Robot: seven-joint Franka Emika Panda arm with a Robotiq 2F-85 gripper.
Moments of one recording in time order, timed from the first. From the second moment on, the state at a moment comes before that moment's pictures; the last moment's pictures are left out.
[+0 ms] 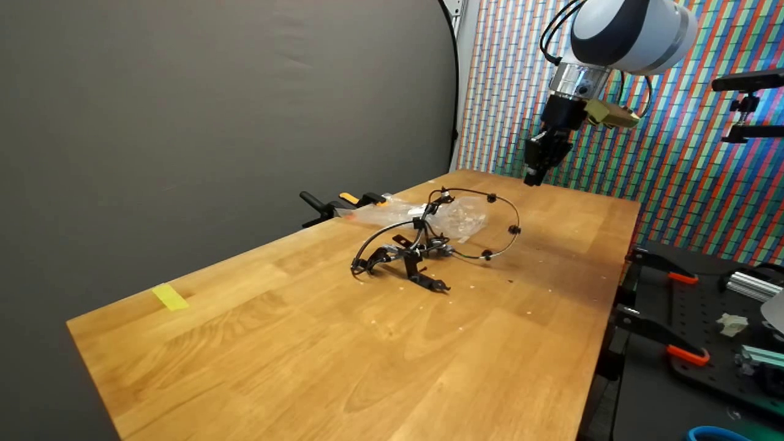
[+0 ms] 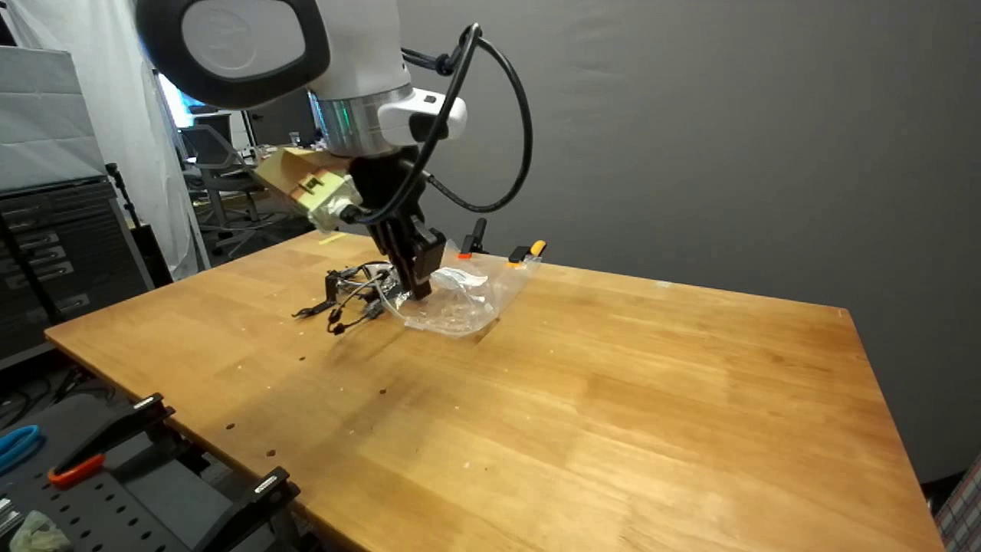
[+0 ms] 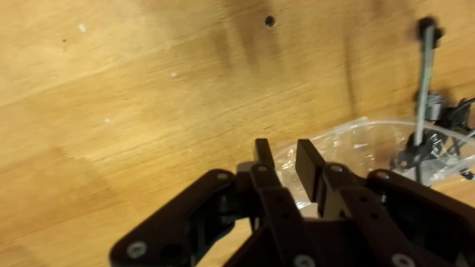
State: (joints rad) arm -0.10 -0.06 -0.11 -2.72 0.30 2.84 -0.22
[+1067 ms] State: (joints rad) arm -0.14 -0.31 -0.03 -2.67 0.01 2.66 0.21
